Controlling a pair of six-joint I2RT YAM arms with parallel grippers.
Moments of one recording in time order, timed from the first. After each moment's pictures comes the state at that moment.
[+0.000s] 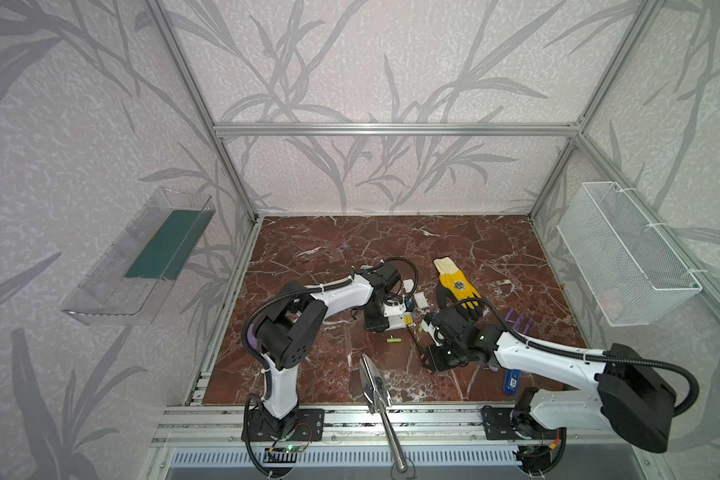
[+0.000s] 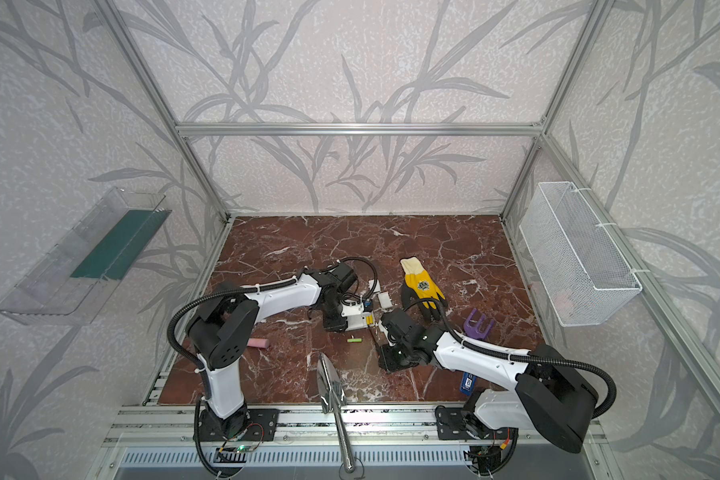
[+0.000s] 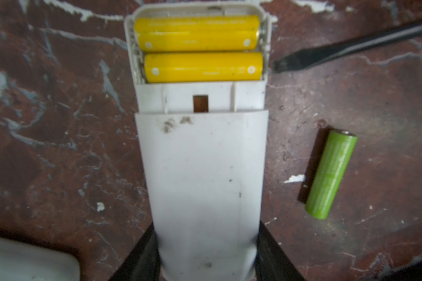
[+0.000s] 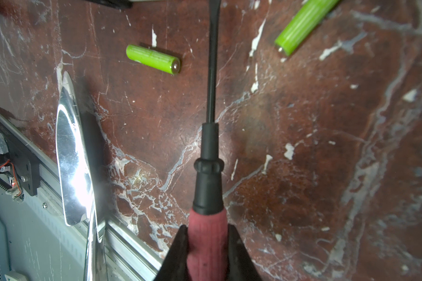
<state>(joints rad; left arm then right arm) -0.69 1.91 1.24 -0.77 0.09 0.73 0.85 1.28 0.59 -0.43 -0.27 0.62</state>
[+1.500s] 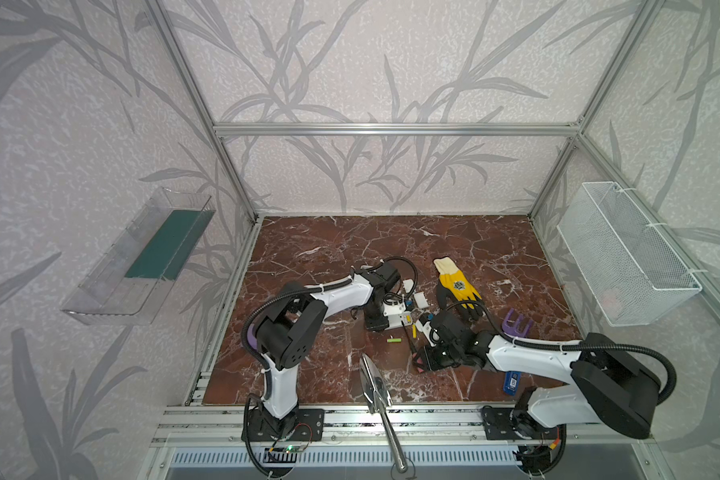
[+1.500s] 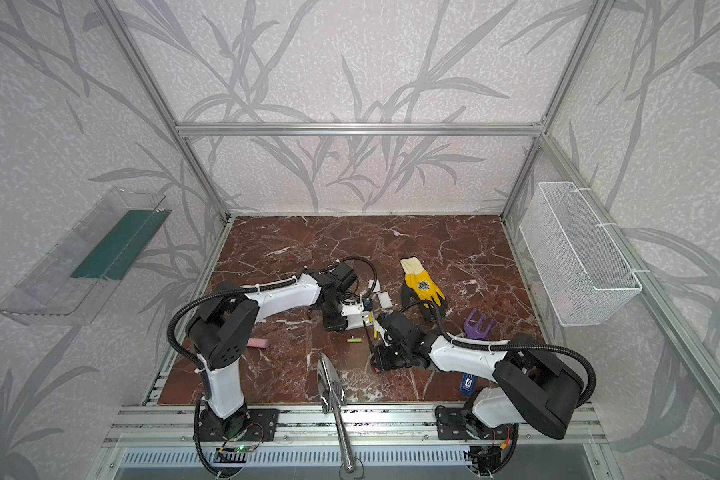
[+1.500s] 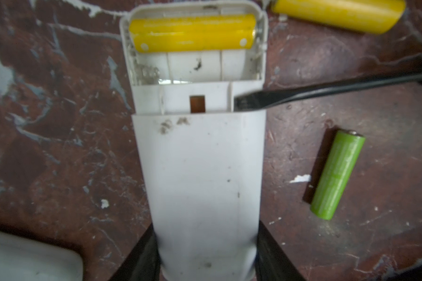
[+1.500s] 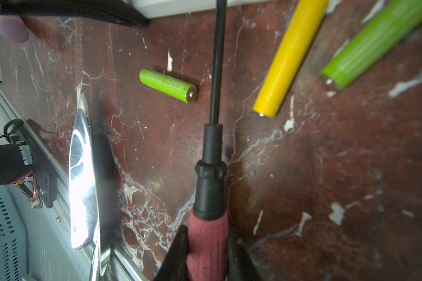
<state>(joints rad) -0.69 1.91 1.24 -0.77 0.08 0.72 0.84 1.38 0.49 -0.11 -0.31 0.64</state>
